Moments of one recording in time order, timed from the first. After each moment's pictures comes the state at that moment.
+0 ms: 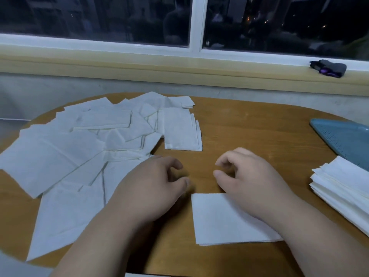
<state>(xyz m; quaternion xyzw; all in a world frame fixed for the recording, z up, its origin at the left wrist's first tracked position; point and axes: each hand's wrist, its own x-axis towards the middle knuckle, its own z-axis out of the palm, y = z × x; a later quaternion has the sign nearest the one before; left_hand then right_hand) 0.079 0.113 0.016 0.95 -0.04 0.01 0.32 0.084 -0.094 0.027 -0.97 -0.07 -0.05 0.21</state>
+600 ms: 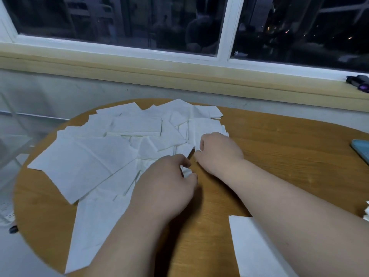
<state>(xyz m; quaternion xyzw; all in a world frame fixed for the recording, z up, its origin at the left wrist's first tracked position) 0.108 0.153 0.013 0.93 0.06 0.04 0.37 0.217 0.022 0.012 -0.99 -0.09 -0.05 0.08</state>
